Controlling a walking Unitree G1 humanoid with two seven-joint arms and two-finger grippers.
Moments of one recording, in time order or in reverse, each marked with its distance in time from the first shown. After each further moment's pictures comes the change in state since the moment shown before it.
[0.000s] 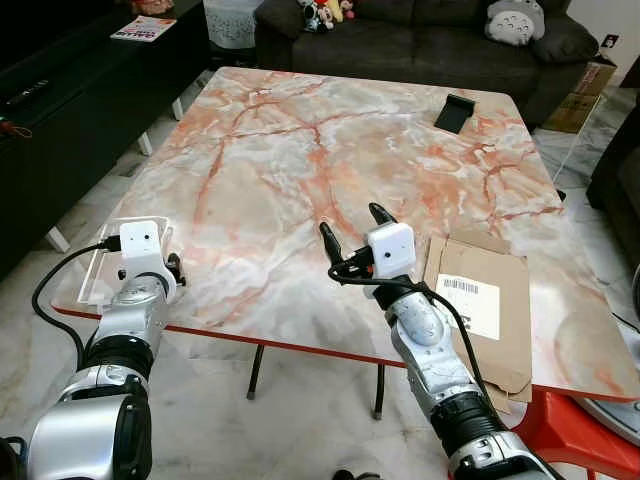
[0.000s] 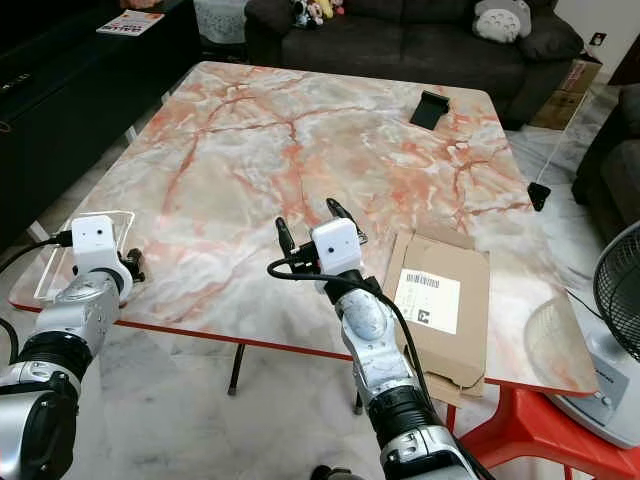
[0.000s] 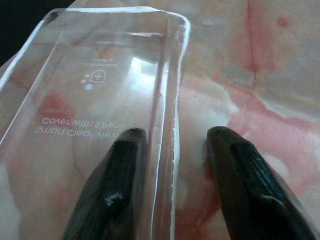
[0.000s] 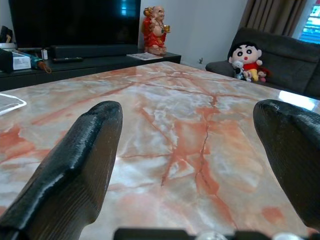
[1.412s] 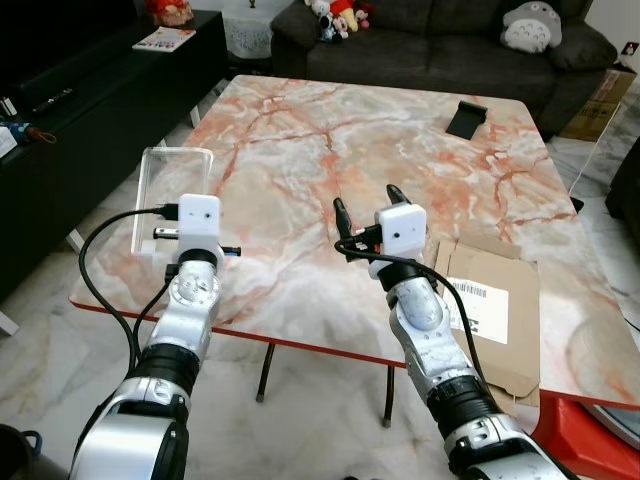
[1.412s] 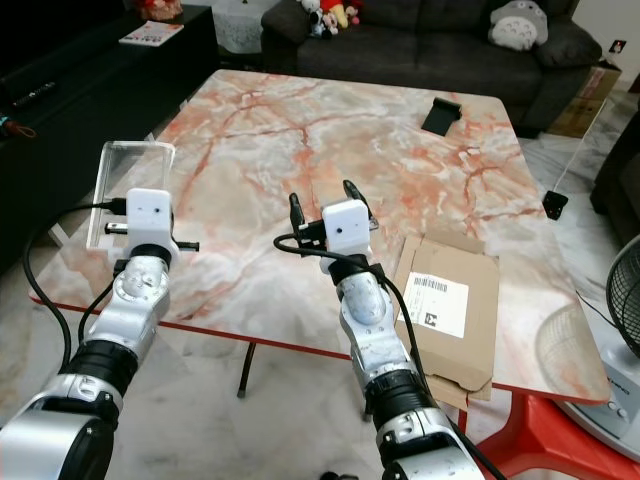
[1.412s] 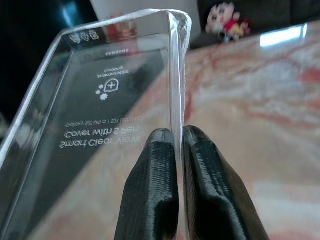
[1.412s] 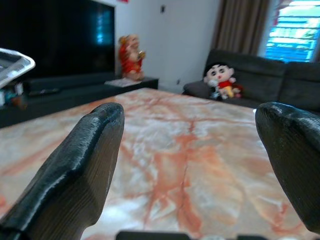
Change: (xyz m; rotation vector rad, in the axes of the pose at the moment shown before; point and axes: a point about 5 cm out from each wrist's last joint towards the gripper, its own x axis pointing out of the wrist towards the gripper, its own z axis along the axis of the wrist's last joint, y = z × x) left arm -0.032 -0.081 0.037 0.255 -0.548 -0.088; right arm 0.012 -0.018 0.014 0.014 -0.067 -0.193
